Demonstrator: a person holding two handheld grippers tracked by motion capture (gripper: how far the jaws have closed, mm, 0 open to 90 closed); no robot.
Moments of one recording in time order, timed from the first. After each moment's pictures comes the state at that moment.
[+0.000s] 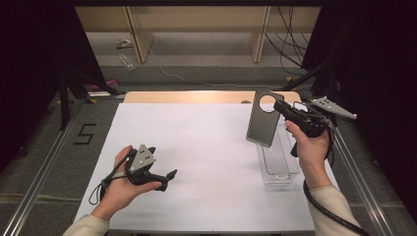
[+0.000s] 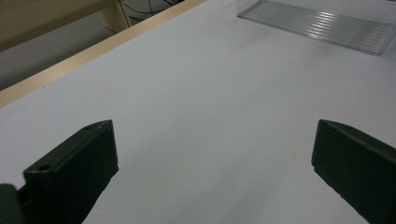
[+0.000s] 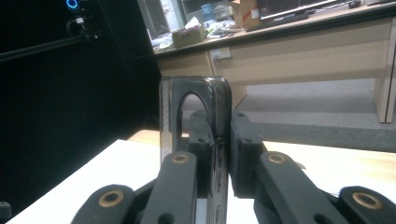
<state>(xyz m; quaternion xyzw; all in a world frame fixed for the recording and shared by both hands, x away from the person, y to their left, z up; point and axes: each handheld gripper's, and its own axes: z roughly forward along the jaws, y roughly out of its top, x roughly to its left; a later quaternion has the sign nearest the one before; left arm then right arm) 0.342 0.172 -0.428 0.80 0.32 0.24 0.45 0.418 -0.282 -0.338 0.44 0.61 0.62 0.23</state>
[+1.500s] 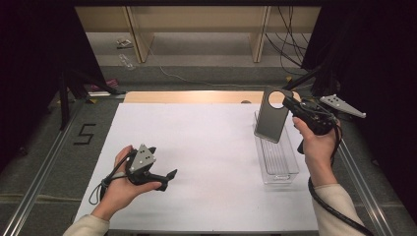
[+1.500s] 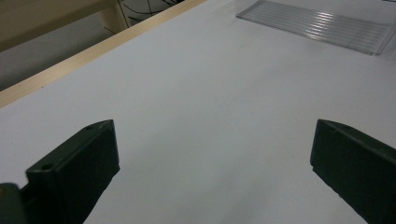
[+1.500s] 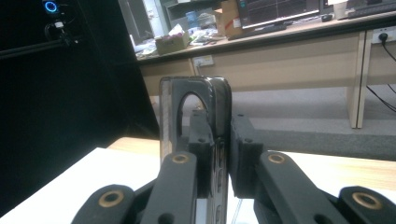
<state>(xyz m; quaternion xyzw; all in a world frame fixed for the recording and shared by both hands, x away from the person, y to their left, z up) 0.341 0.172 -0.428 0.80 0.32 0.24 0.45 0.421 -0.298 -0.332 0.45 0.60 0.61 0.27</state>
